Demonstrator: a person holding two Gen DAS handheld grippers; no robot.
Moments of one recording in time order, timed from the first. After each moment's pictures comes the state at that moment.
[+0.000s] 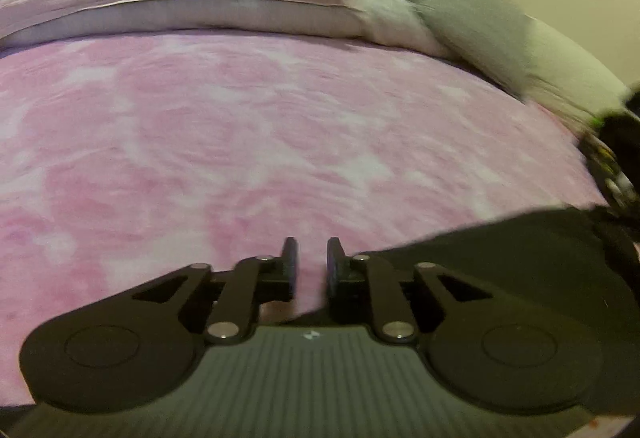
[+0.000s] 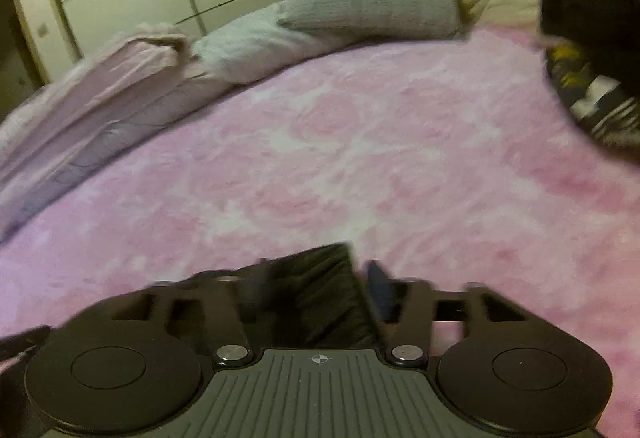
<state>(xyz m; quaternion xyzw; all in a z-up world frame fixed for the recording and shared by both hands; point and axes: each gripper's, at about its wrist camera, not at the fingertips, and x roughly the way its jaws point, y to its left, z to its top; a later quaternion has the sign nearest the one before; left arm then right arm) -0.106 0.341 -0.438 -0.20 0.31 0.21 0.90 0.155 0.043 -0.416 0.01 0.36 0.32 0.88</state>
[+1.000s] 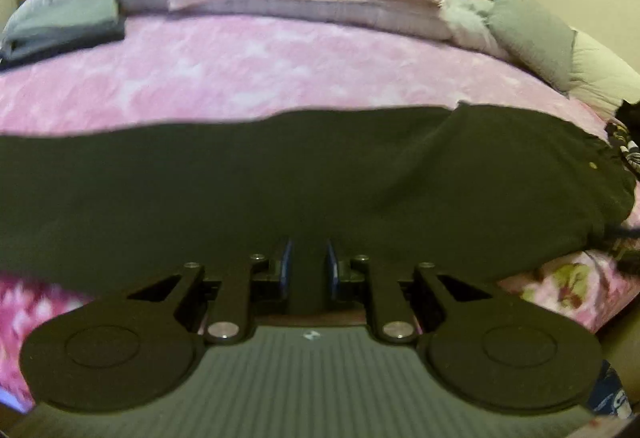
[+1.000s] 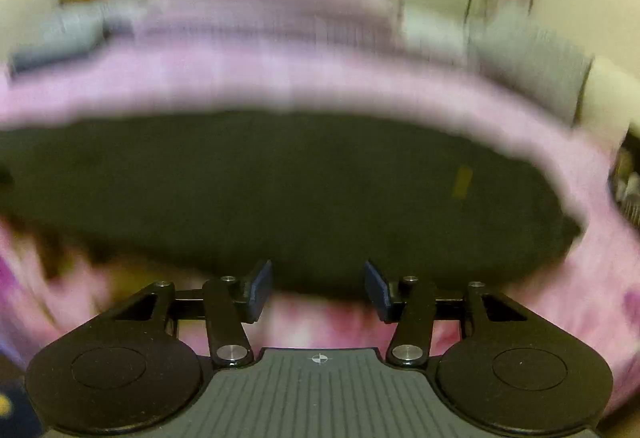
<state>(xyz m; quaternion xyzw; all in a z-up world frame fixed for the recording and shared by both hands) -0.406 0.270 -0.415 -0.19 0.31 0.32 0.87 -0.139 0.039 -0.449 -0.24 0.29 0.44 0.82</state>
